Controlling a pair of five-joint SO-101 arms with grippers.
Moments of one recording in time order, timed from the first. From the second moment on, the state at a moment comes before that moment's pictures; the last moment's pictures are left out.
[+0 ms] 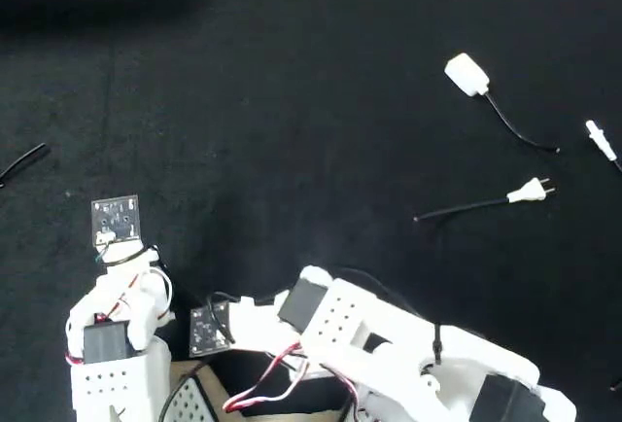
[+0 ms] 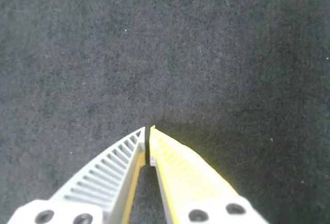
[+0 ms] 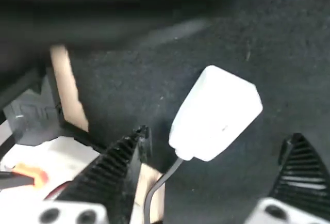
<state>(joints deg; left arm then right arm) -13.5 -103.3 96.5 72.5 2.2 -60.7 -34.5 62.2 75.6 36.7</state>
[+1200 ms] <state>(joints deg) -13.5 -103.3 96.5 72.5 2.2 -49.9 -35.0 62.5 61.4 44.2</state>
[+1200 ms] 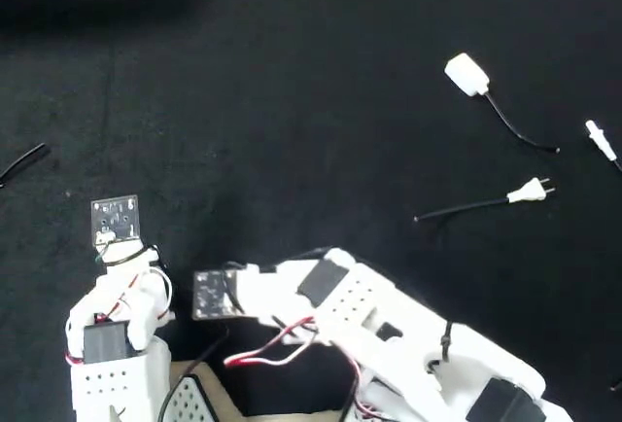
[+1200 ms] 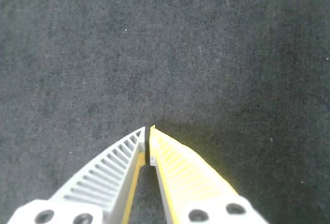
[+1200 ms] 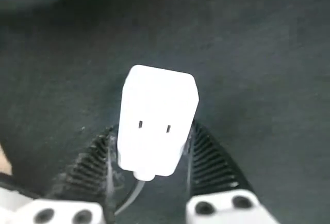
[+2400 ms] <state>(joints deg) 2.9 -103.3 96.5 72.5 2.2 -40.7 -35.0 36.7 70.3 34.8</state>
